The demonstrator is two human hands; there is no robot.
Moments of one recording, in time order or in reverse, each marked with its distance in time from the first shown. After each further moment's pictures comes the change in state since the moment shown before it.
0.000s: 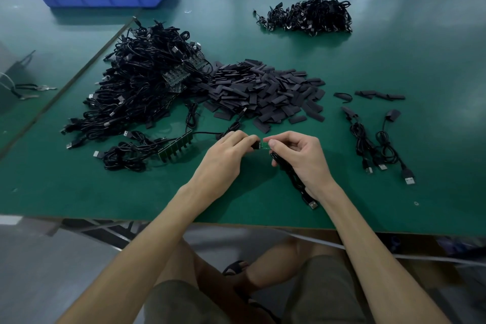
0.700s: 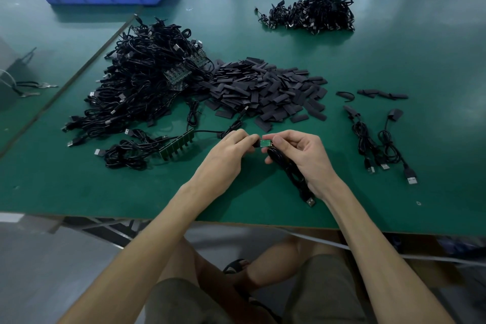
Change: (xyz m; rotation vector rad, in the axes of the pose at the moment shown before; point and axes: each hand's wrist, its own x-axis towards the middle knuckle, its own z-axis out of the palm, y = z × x) left_hand 0.000 -0.006 0.005 -0.072 -0.058 -0.033; right_hand 0.003 0.002 -0.004 0.169 -0.138 0.046
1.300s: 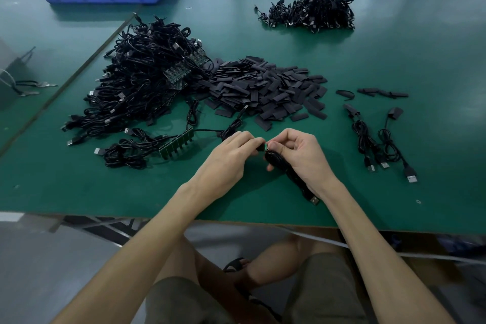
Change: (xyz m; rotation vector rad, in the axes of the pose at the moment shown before) left_hand -0.001 0.004 0.000 0.033 -0.018 0.105; right_hand 0.003 0.002 0.005 -0.102 0.038 0.030
